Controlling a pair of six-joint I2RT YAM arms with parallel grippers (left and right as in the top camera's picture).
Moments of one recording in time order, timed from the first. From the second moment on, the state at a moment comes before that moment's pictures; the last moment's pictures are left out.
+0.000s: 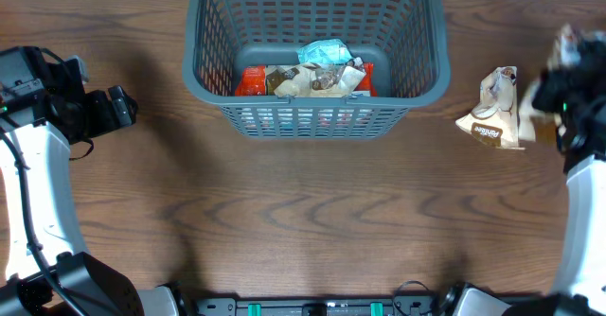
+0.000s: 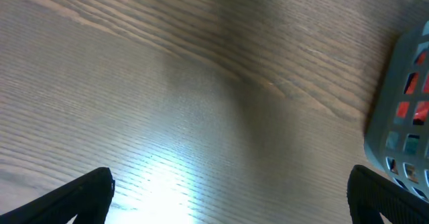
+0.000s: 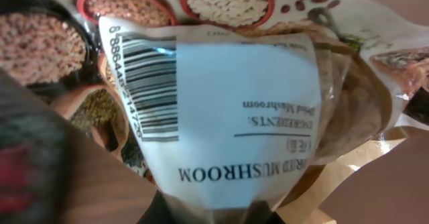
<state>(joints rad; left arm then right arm) 0.41 1.53 1.32 -0.92 0.18 0.04 -0.40 1.37 1.28 -0.50 -0.24 -0.14</state>
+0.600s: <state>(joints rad) 0.41 1.53 1.32 -0.93 0.18 0.05 0.09 1.67 2.22 -1.23 -0.46 -0.72</state>
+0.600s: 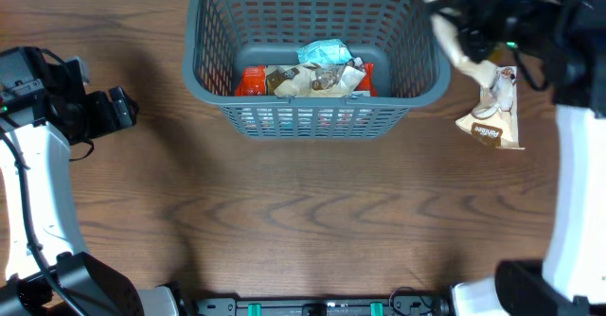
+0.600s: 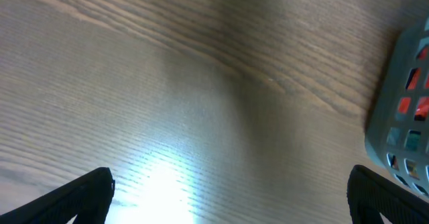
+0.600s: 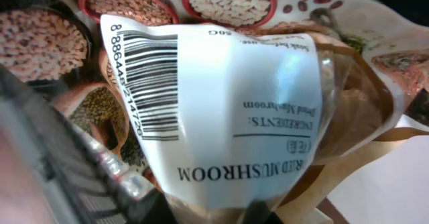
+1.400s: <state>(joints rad) 0.41 1.53 1.32 -0.94 0.17 0.06 0.31 2.23 2.28 -1.35 -0.41 -0.91</state>
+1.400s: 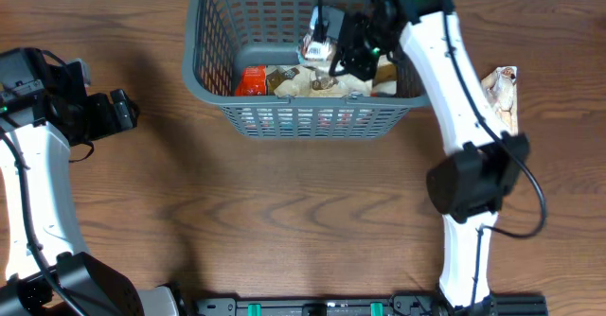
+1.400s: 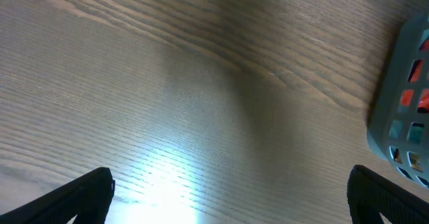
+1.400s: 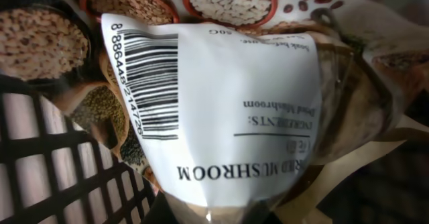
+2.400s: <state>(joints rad) 0.41 1.53 1.32 -0.95 0.17 0.06 -0.02 1.84 2.64 -1.22 0.01 -0.16</state>
